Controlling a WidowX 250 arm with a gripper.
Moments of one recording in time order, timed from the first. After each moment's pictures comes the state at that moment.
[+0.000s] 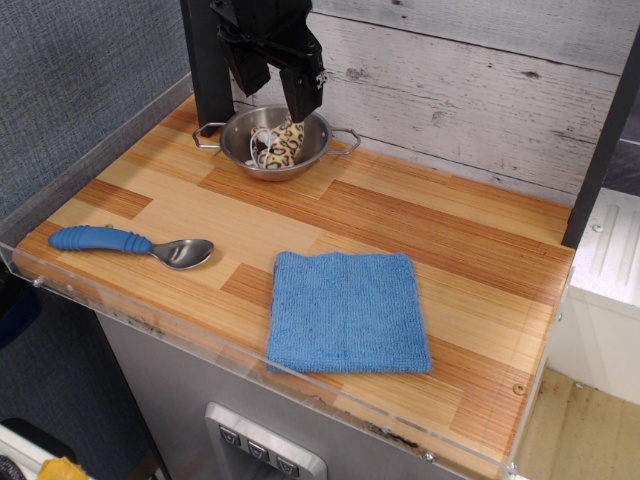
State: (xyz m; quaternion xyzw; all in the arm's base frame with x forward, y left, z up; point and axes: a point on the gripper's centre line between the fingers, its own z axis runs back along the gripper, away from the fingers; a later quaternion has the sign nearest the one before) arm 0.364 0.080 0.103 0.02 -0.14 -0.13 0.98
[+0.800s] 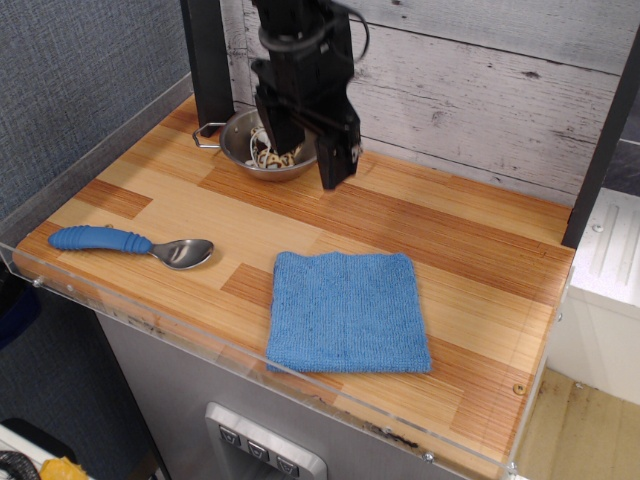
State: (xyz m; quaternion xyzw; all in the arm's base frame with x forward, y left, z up) arm 0.330 0.031 0.074 0.01 -0.11 -0.18 0.98
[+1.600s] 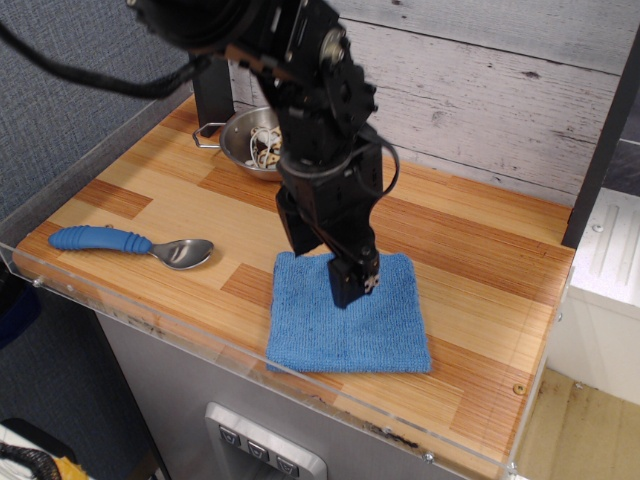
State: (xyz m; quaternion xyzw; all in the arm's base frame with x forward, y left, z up) arm 0.272 -0.017 0.043 0.01 -0.10 -0.26 0.96
